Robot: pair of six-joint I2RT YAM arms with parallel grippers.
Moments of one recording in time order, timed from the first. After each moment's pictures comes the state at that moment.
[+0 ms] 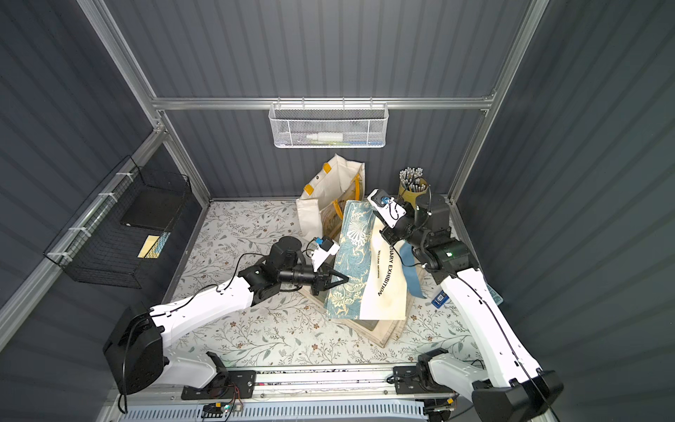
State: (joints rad) left arm -0.80 1.43 1.02 -0.04 0.66 -0.26; right arm 0.34 1.13 1.28 -0.46 -0.25 -0.54
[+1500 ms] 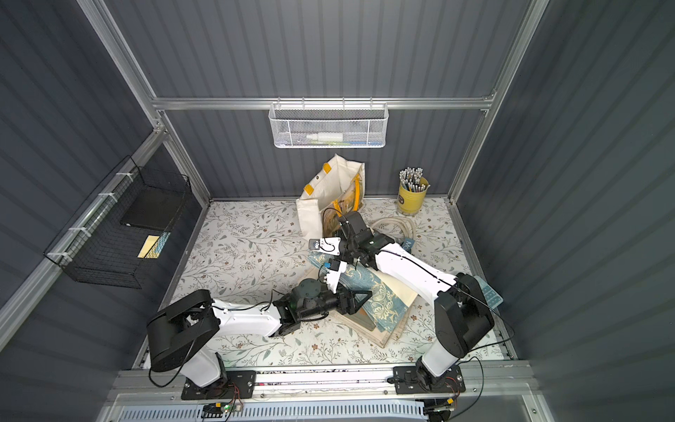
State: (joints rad) left arm -1.05 1.63 0.69 0.77 0.14 -0.77; right arm 0.67 1.61 1.24 -0.39 -0.17 -0.99
